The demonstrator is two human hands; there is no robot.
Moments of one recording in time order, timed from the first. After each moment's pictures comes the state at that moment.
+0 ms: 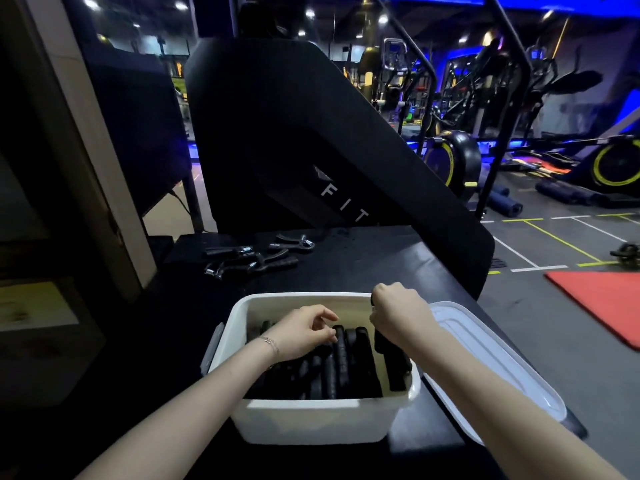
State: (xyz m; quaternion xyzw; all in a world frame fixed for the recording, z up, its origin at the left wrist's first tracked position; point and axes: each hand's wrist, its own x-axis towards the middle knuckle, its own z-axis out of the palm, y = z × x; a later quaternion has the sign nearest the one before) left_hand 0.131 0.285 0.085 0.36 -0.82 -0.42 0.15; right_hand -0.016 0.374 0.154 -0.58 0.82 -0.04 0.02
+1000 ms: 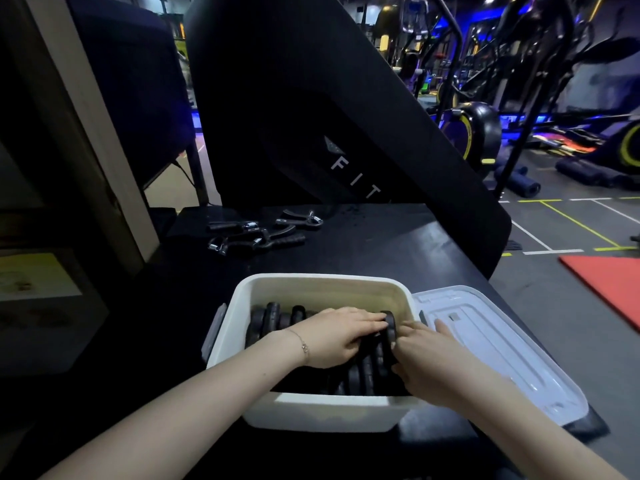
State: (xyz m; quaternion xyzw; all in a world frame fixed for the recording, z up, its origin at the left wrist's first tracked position) left_hand 0.106 0.300 0.078 0.19 -0.97 -0.15 -0.01; right_hand -0.019 0.414 0.121 -0.69 0.71 0.16 0.02
